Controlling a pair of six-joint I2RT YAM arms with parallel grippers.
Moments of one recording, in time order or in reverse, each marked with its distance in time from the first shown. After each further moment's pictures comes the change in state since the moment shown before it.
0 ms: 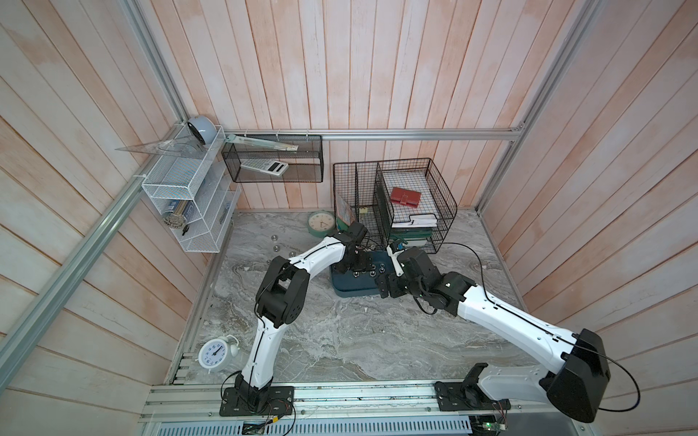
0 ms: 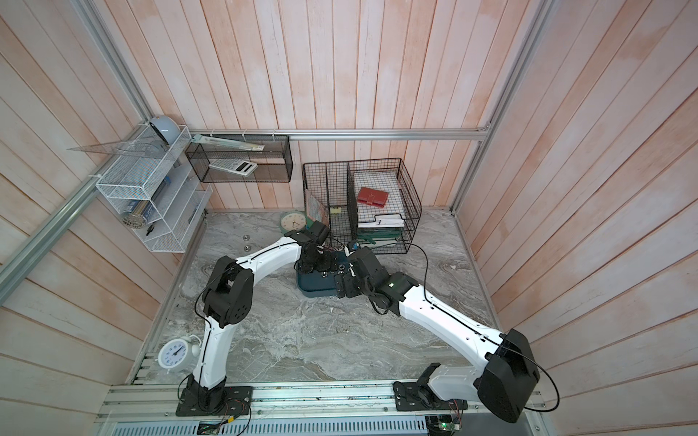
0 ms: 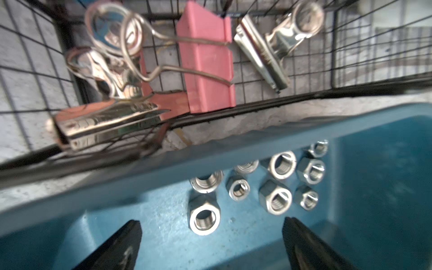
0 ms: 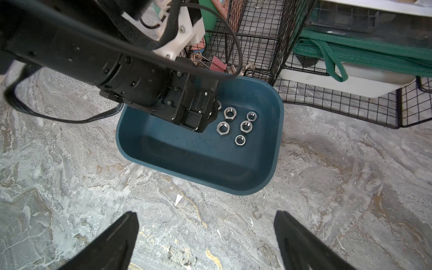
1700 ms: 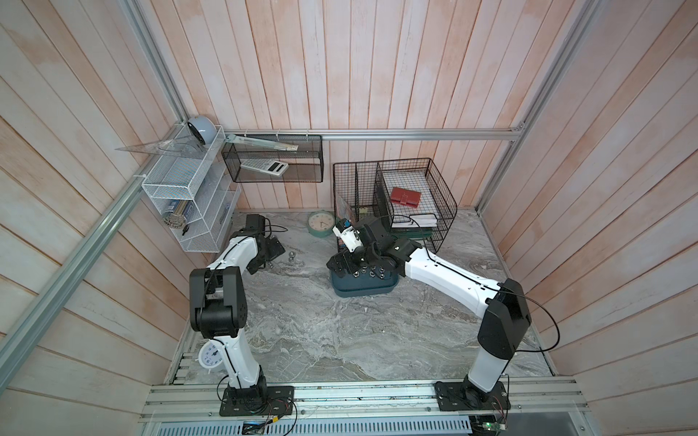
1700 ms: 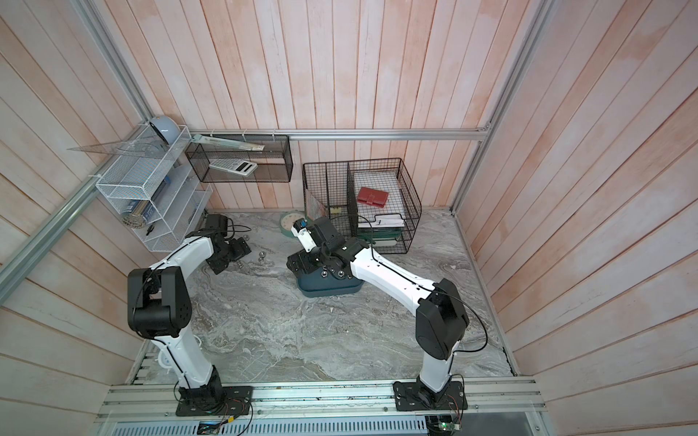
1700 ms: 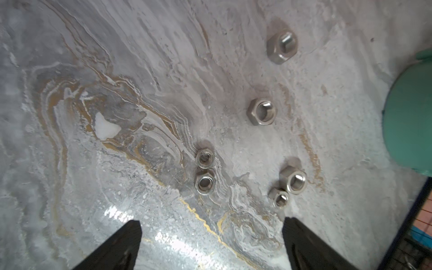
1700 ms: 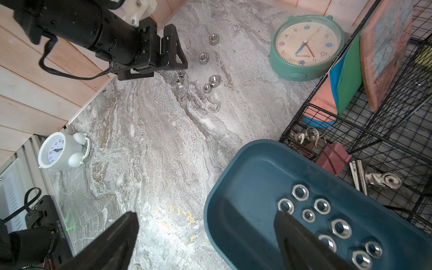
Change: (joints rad) left arm 0.658 -0.272 -0.397 0.144 -0.108 -0.010; right arm 0.050 0.499 0.543 0.014 -0.338 -0.166
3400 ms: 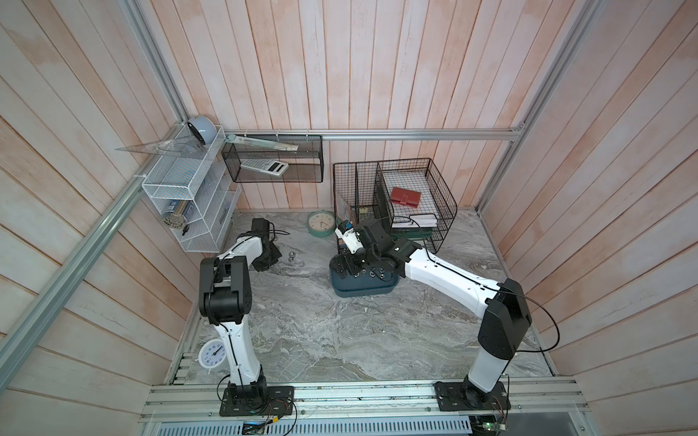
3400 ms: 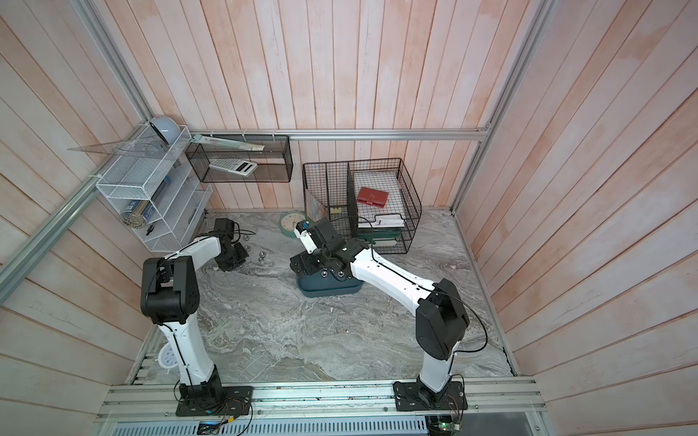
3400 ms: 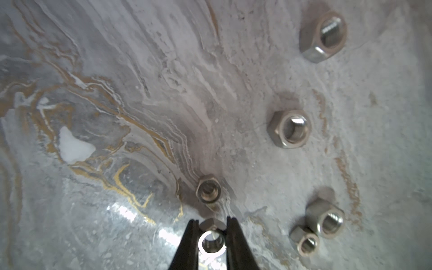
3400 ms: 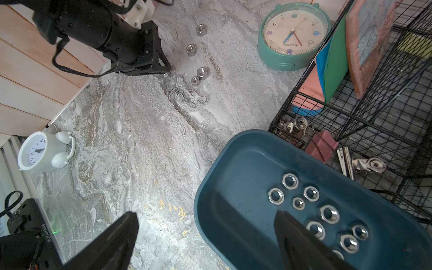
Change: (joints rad) left arm -0.006 0.074 0.027 0.039 -0.021 -0.016; right arm 0.000 -0.006 -0.024 -0.011 0.047 0.012
